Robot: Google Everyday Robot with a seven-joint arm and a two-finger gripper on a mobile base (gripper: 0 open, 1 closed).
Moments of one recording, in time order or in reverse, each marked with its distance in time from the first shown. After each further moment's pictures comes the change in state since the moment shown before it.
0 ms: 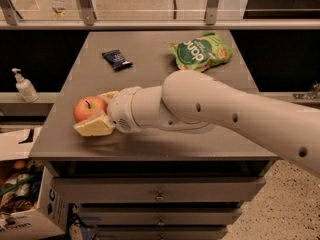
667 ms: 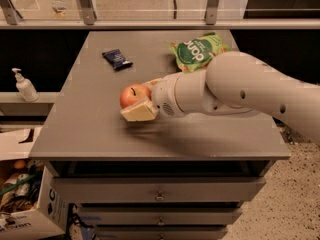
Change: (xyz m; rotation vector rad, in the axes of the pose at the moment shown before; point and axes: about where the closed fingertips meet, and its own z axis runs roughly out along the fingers) arm 0.038 -0.072 -0.082 0.148 0.130 0.016
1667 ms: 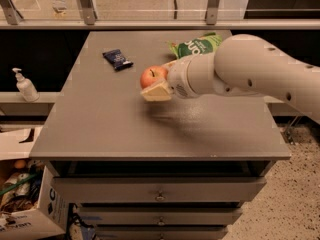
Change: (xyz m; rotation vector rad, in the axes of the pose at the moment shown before) arm 0.003 -0.073 -0.024 0.179 0.075 -0.052
